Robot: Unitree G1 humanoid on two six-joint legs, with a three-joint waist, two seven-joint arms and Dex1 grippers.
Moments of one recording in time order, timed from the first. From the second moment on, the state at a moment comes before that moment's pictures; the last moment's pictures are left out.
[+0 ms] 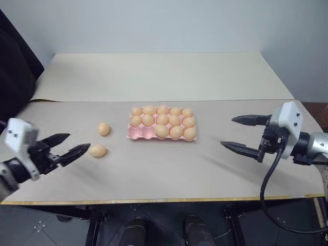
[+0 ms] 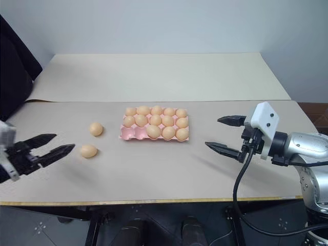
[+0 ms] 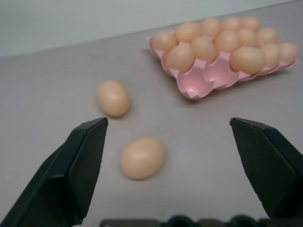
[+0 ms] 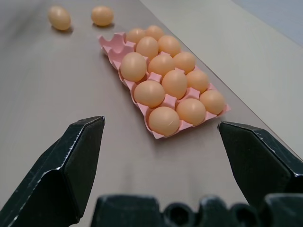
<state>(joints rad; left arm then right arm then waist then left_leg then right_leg) 0.07 0.84 0.64 -0.55 -0.82 1.04 -0.52 -0.25 -0.86 -0.33 -0.45 0.52 0.60 1.06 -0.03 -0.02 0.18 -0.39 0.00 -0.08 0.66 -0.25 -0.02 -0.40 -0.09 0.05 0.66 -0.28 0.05</state>
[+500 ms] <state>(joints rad) -0.19 0.75 0.28 -0.33 -0.65 1.15 -0.29 -0.26 -0.87 -0.30 -0.47 0.57 0.60 0.99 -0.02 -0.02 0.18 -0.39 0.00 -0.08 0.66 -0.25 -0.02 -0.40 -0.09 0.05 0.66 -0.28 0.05</state>
